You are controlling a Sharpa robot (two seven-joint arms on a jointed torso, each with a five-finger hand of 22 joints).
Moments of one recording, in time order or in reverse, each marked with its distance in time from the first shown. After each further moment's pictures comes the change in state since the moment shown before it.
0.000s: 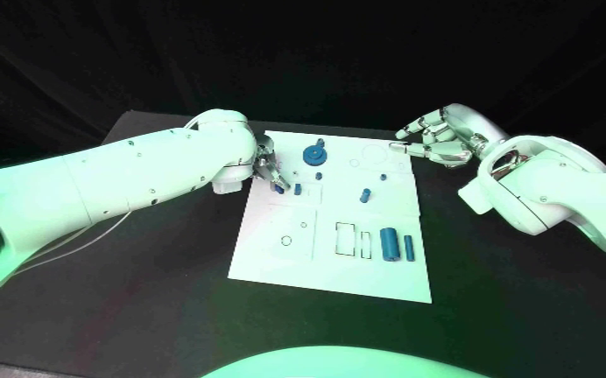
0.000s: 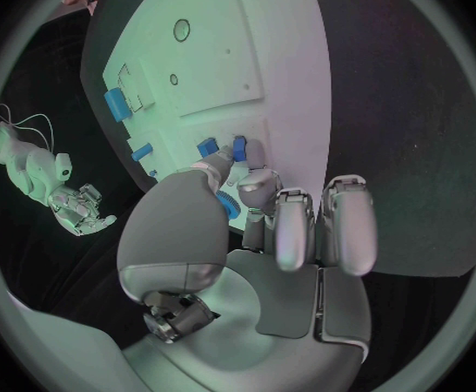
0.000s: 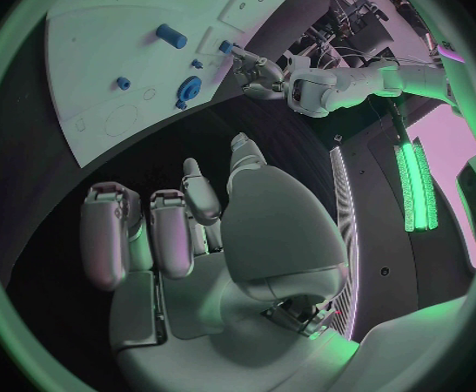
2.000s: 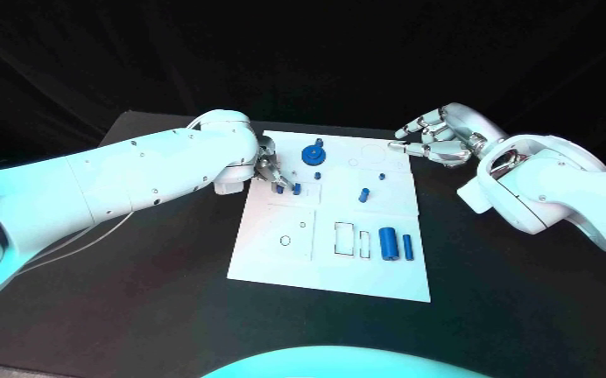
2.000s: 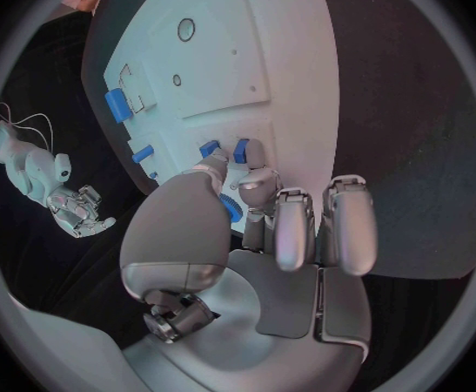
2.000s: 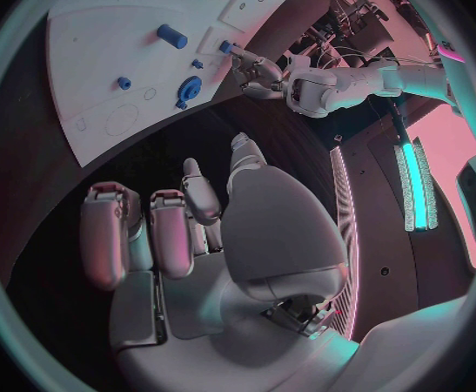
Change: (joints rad) left arm 0.000 0.016 -0.002 -0.008 0.009 0.008 -0.010; left_hand -0.016 0.039 -0.202 0.093 0.000 0.004 0.004 0.000 -0.029 -0.004 0.004 -0.013 0.000 0.000 0.000 0.000 0.001 0.000 0.000 0.000 0.000 -0.001; right arm 0.000 -0.004 0.000 0.002 0.000 0.000 0.000; right_hand 0.000 0.000 -0.006 0.000 0.000 0.000 0.000 0.000 0.001 0.000 0.000 0.000 -0.002 0.000 0.000 0.000 -0.001 0.000 0.000 0.000 -0.004 0.000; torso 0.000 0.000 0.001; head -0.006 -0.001
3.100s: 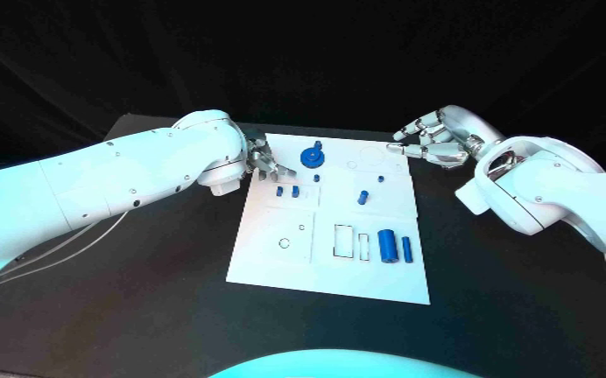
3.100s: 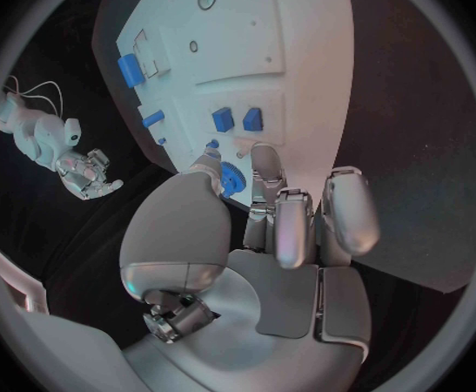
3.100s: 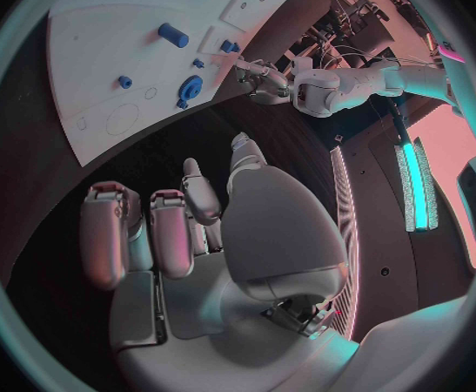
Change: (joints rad) left arm 0.004 -0.066 0.015 0.054 0.094 -0.187 0.042; left_hand -0.003 -0.003 -0.150 0.017 0.000 -0.083 0.043 -0.011 -0.027 -0.147 0.032 -0.259 -0.274 -0.003 0.018 -0.005 0.000 0.000 -0.049 0.006 -0.106 -0.123; right arm 0.000 0.004 0.000 -0.007 0.000 0.000 0.000; right_hand -0.004 0.004 -0.003 0.003 0.000 0.000 0.000 0.000 0.001 0.000 0.000 0.000 0.000 0.000 0.000 0.000 0.000 0.000 0.000 0.000 -0.004 0.000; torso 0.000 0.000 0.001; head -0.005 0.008
